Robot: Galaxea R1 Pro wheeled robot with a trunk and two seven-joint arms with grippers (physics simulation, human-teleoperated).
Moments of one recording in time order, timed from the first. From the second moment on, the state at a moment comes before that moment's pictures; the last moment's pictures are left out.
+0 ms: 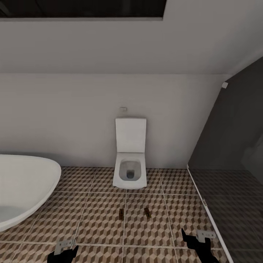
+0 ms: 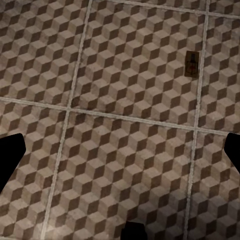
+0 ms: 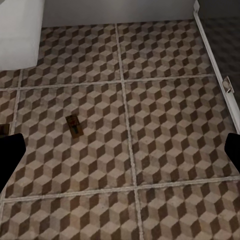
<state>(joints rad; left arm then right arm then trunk) -0.51 0.14 -0.17 0.07 0.34 -0.39 -0.13 -0.51 -0.13 0.14 -0.02 -0.31 -0.59 0.11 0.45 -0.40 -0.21</state>
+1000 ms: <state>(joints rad) -0.51 0.14 -0.17 0.07 0.34 -0.39 -0.13 -0.51 -0.13 0.14 -0.02 -0.31 -0.59 0.11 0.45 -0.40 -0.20</state>
